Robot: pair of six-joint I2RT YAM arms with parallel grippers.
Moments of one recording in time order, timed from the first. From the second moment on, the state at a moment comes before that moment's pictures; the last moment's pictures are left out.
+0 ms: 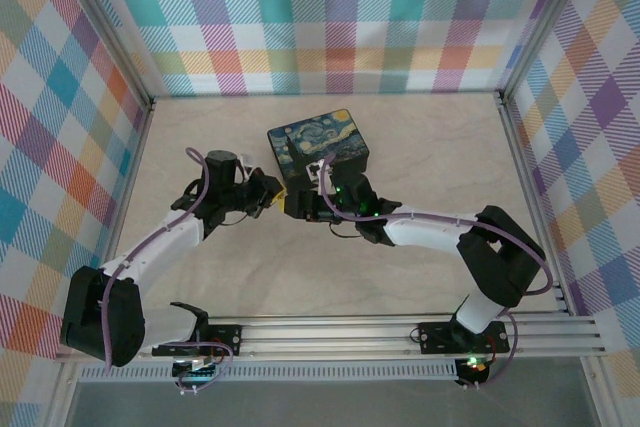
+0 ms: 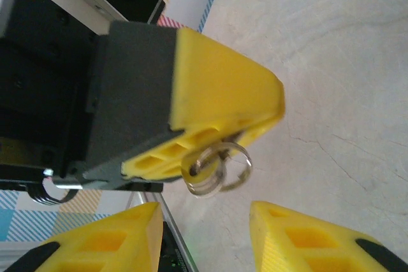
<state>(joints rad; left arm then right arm) -0.33 1.25 0.77 -0.16 0.51 -1.12 0.86 1.63 0.91 0.38 -0.43 0.91</state>
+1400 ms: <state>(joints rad) -0.36 1.25 0.77 -0.02 0.48 -1.19 0.82 1.66 0.90 0.54 -0.37 1.14</state>
